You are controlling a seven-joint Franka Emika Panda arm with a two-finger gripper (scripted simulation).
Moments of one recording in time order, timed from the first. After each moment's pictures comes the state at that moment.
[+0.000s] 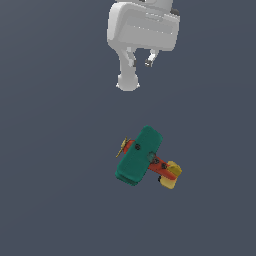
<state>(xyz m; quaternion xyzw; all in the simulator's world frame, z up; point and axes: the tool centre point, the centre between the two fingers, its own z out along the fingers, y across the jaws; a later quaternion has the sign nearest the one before) -0.072 0.037 0.431 0.95 0.27 0.10 0.10</state>
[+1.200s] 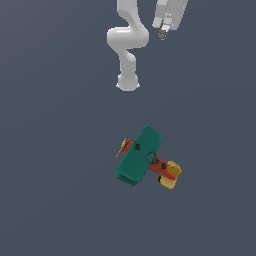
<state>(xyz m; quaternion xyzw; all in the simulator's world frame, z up) -0.085 0.079 0.505 0.83 0.48 0.12 0.27</state>
